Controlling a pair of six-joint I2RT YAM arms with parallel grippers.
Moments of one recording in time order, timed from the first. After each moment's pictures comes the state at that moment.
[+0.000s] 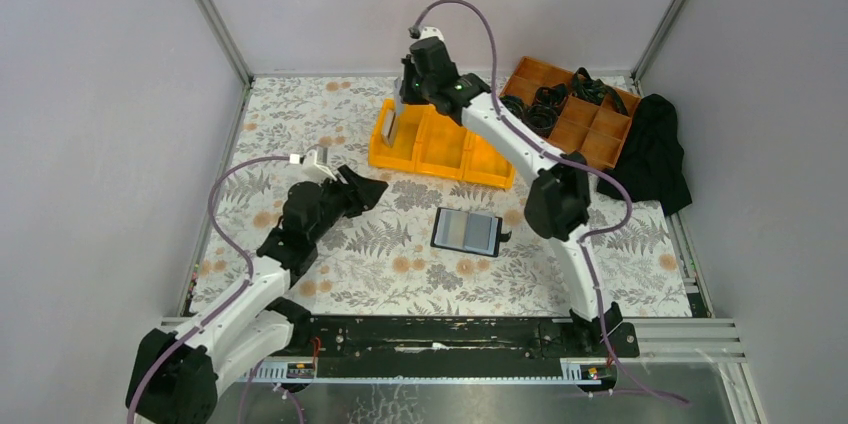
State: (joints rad) left arm -0.40 0.89 0.40 0.26 0.12 -0.78; right arm 0.65 2.22 2.17 -0.47 0.09 0.46
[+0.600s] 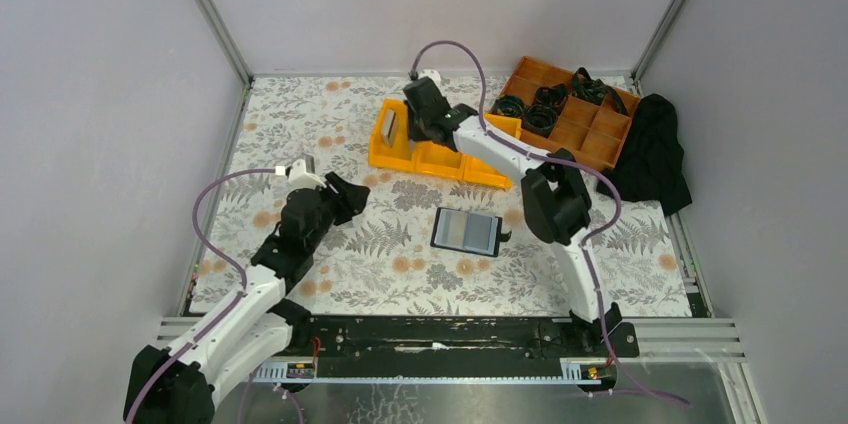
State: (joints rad) left arm -0.40 0.78 0.37 0.07 -0.12 -0.76; right arm 0.70 2.29 2.06 -0.46 0.24 0.46
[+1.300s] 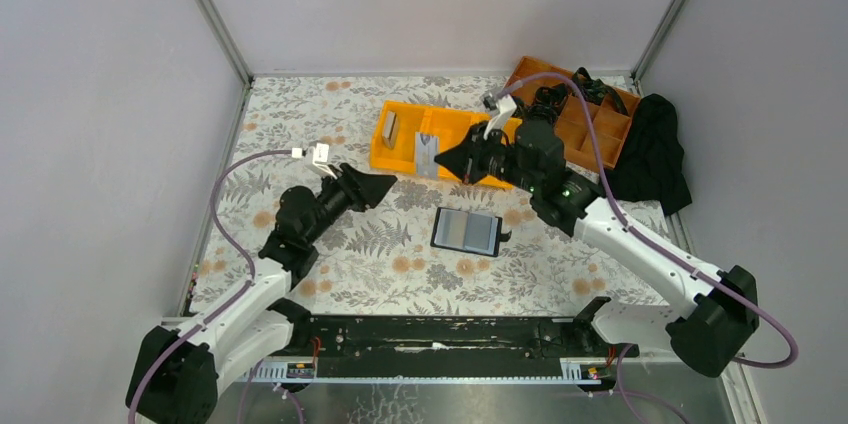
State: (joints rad) left arm -0.40 0.87 0.36 0.45 0.21 -0.78; right arm 0.70 1.22 1.05 0.01 -0.23 0.47
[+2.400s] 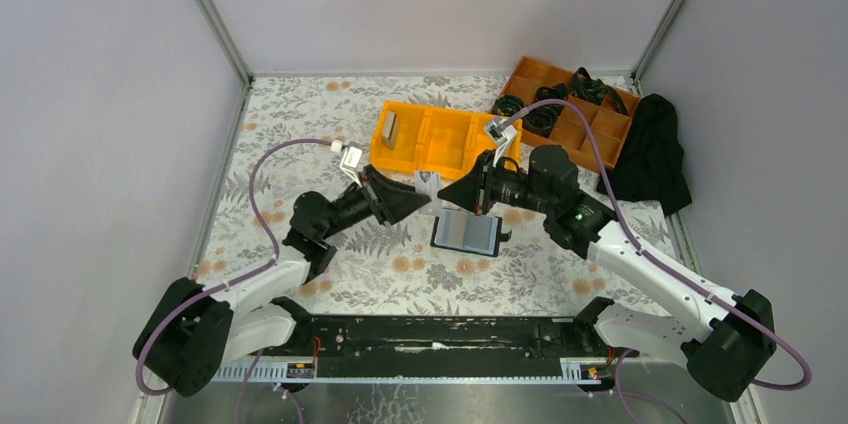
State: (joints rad) left arm -0.53 1.08 0.35 0.98 0.56 -0.89; right arm 0.70 1.05 0.83 0.05 -0.48 0.54
